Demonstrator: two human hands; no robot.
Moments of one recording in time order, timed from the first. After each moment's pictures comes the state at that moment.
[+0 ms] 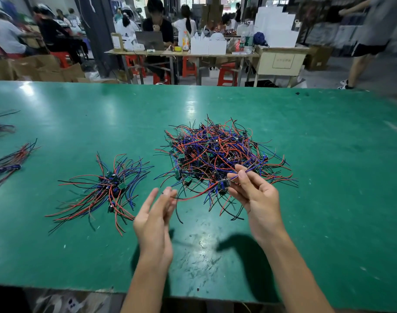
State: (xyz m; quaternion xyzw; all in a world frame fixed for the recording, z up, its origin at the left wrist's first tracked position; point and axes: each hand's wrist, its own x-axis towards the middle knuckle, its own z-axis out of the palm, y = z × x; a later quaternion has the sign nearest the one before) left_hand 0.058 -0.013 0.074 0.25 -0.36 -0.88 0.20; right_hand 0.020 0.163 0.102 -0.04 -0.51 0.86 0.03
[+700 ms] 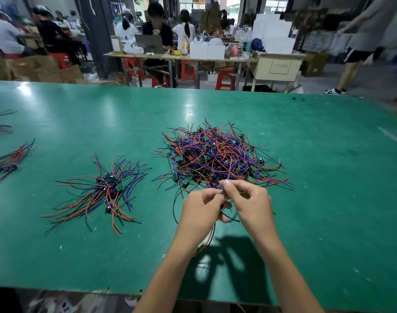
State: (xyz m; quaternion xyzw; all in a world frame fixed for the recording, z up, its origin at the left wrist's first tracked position) left_hand 0.046 0.048 0.109 0.06 -0.71 -0.71 -0.01; right_hand 0.025 0.167 0.095 0.04 -0.77 0.62 0.13
